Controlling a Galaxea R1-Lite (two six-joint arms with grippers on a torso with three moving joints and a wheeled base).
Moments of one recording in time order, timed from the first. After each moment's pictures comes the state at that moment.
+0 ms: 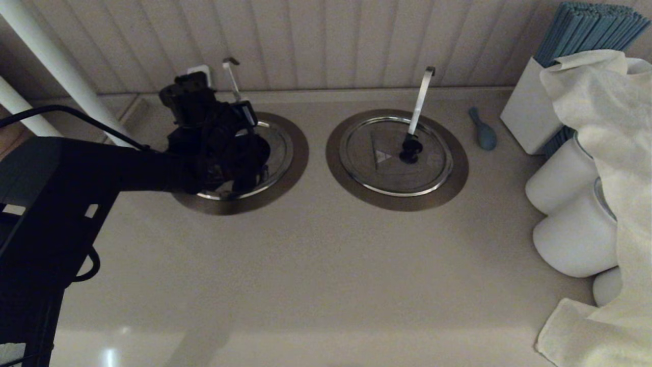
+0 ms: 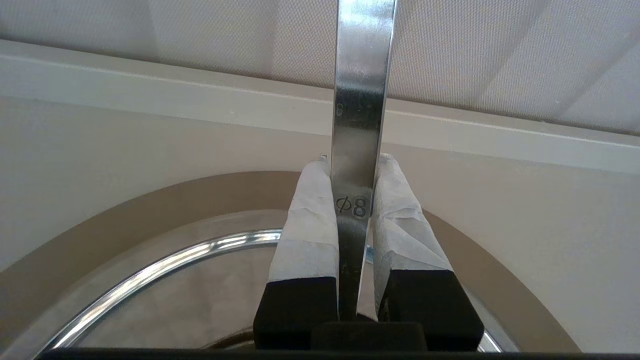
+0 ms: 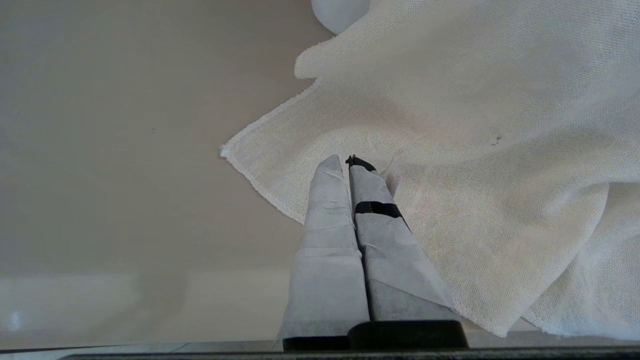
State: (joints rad) left arm -0.22 2.25 -1.77 -0.74 0.13 -0.16; right arm 0.00 0.00 0.00 0.00 0.00 0.01
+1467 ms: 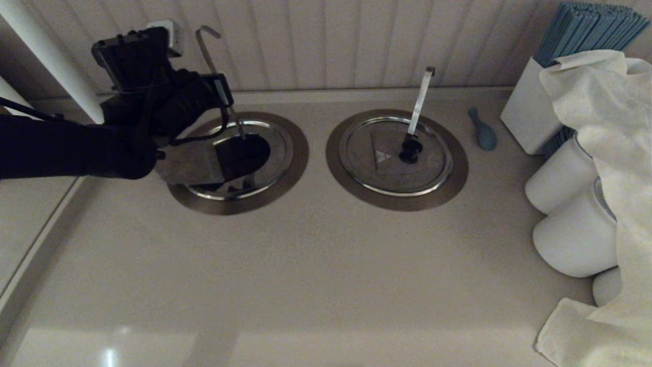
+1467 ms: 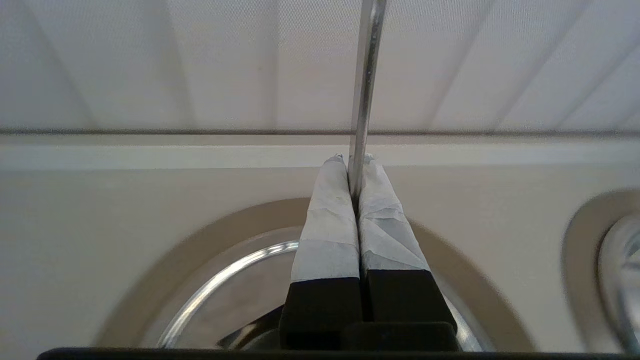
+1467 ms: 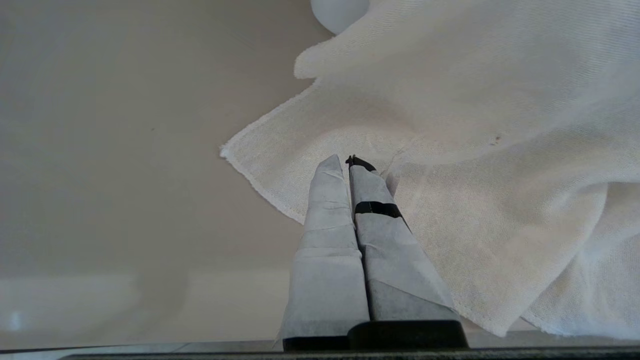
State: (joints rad) left arm -0.19 1.97 -1.58 -0.65 0.05 -0.05; right arm 0.00 0.00 0.00 0.00 0.00 0.01
